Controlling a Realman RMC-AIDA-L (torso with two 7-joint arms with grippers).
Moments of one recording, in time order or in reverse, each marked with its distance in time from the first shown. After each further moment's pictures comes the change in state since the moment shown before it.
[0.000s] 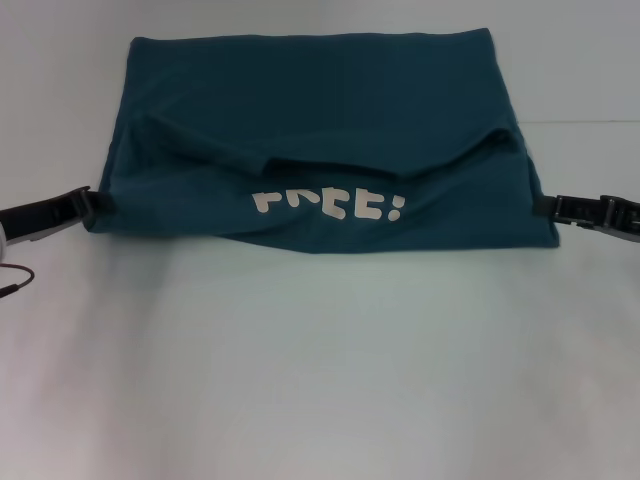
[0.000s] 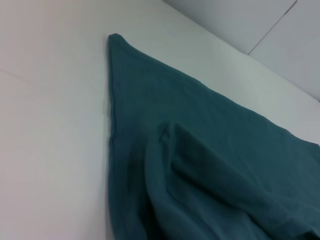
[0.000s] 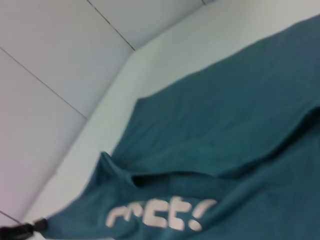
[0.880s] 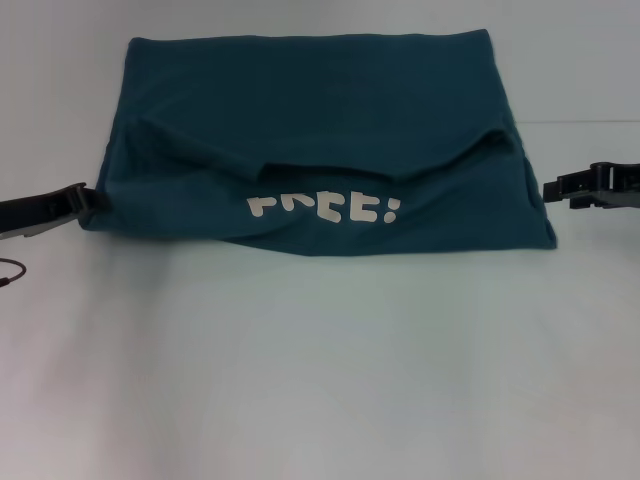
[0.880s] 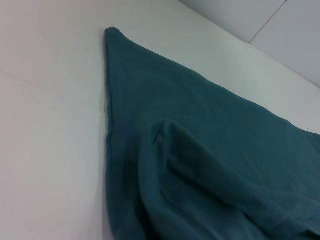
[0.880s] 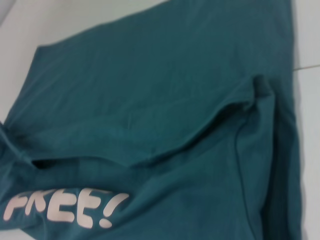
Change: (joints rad) left arm -0.021 0.021 -0.014 0.019 0.076 0.045 -0.058; right arm 0.229 -0.069 0.000 0.001 -0.447 0.091 0.353
